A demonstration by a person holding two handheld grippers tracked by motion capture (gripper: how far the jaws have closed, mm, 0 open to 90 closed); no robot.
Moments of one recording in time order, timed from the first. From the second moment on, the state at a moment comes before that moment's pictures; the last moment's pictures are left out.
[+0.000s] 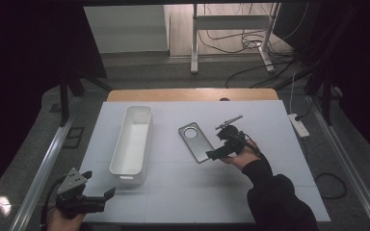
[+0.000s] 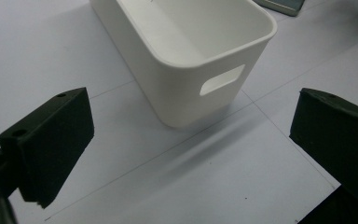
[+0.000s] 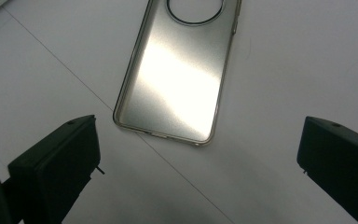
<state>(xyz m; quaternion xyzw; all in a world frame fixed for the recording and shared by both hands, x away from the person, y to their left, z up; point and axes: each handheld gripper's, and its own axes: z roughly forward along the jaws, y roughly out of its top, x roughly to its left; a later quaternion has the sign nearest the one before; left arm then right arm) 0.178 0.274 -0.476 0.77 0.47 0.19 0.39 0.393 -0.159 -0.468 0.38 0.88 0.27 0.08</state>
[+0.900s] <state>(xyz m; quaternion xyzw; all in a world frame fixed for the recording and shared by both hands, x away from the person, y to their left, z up) 0.178 0.274 -0.476 0.77 0.47 0.19 0.39 0.410 -0.126 -0.473 0.34 0.91 0.24 0.08</state>
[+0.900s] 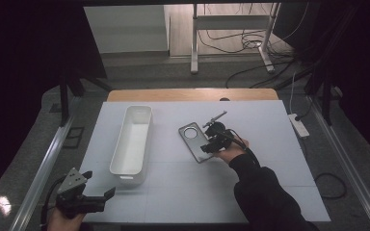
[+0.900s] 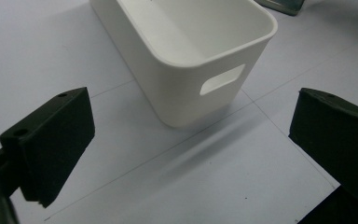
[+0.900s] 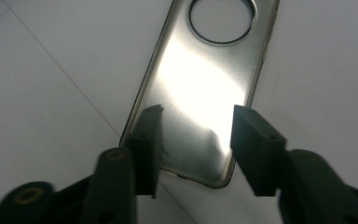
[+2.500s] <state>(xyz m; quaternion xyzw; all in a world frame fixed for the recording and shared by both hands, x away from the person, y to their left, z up) 0.178 0.273 -0.476 0.77 0.47 0.20 0.38 0.392 -0.142 -0.502 0.35 0.91 0.21 0.05</state>
